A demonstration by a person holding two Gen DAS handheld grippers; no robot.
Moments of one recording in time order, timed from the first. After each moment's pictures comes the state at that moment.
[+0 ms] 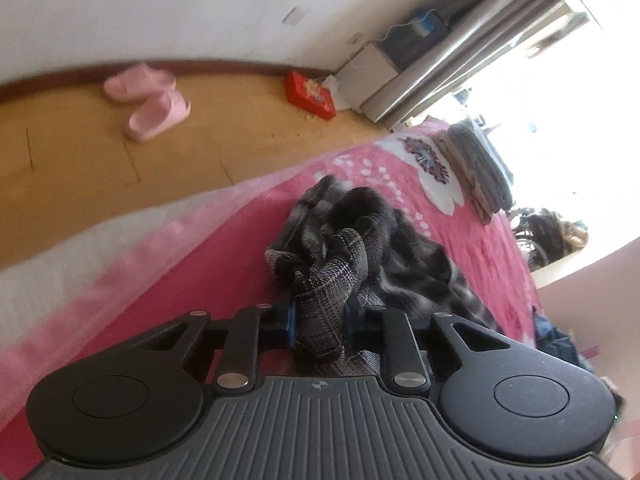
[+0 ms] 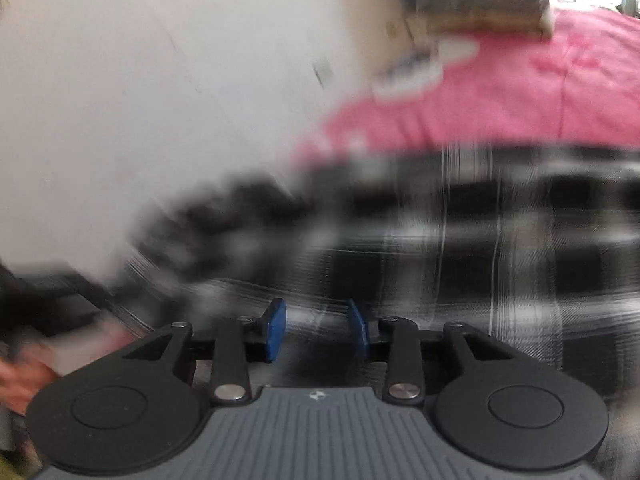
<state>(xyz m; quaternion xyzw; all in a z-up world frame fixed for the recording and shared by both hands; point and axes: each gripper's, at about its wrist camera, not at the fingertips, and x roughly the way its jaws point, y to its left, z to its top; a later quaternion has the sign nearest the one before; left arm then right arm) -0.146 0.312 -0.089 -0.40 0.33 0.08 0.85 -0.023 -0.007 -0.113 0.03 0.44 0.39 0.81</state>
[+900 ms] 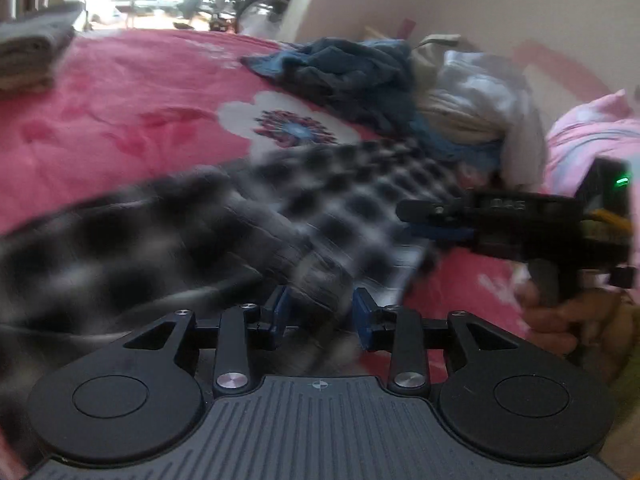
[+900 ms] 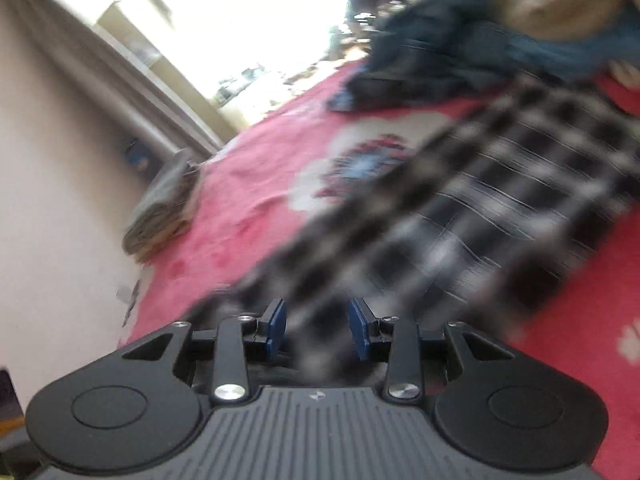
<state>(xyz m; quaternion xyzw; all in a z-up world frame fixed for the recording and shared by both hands) -0.006 -0.092 -0.057 -0.05 0.42 -0.38 0.83 -0.042 -0.396 -0.065 0.32 0.36 0.04 0.88</state>
